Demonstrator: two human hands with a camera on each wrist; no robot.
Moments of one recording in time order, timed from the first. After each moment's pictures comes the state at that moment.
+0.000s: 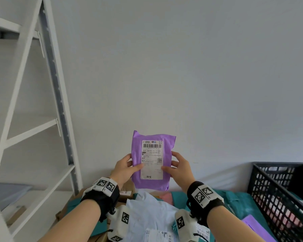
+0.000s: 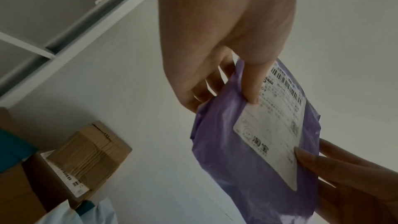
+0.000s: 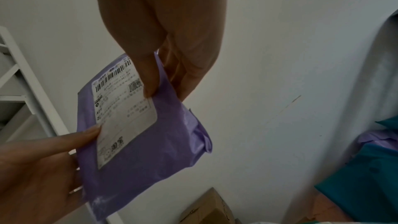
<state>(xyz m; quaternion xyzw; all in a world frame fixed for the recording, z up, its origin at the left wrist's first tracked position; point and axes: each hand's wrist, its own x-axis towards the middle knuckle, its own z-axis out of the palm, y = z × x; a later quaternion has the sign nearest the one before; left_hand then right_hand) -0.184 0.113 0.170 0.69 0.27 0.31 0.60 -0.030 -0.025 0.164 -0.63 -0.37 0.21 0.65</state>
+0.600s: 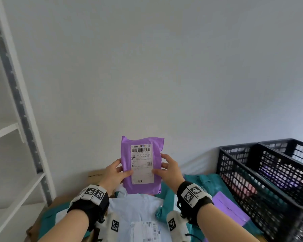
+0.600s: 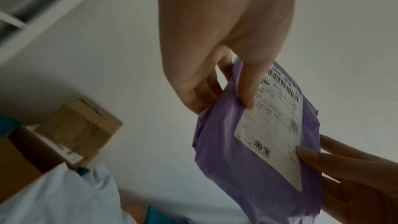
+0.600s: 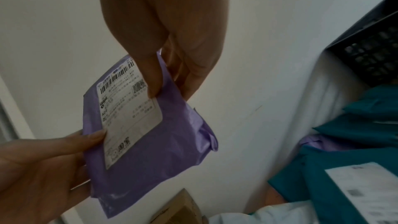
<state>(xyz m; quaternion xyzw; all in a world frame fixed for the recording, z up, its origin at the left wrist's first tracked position) -0.176 0.095 0.149 0.70 0.23 0.23 0.63 -0.044 -0.066 0.147 -0.67 -0.30 0.19 0.65</state>
